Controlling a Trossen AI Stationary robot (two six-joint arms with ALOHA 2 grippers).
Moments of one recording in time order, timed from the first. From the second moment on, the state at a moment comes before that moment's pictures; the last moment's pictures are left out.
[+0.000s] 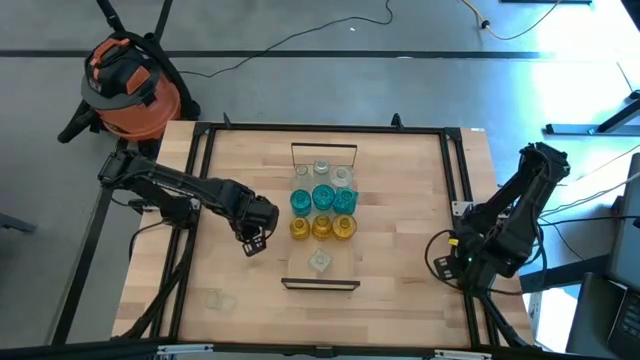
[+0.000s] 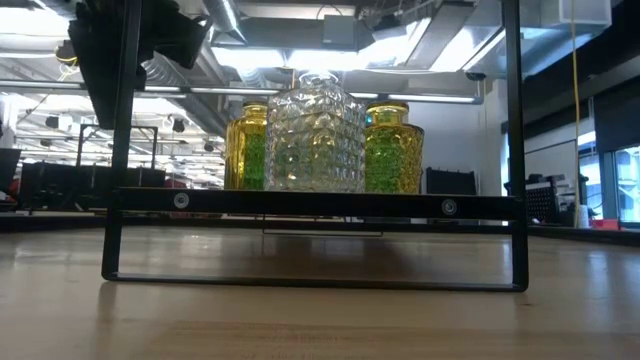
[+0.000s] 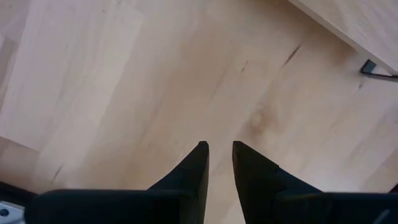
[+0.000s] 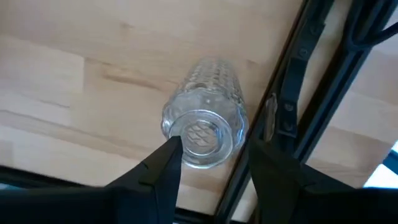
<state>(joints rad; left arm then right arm) -0.19 1.42 1.12 -1.17 0.03 -0.73 0.99 1.19 1.01 -1.33 -0.06 2.27</state>
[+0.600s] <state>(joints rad) -0.18 1.42 1.11 -1.15 0.02 -0.73 0.99 1.18 0.97 -1.35 0.01 2.25</state>
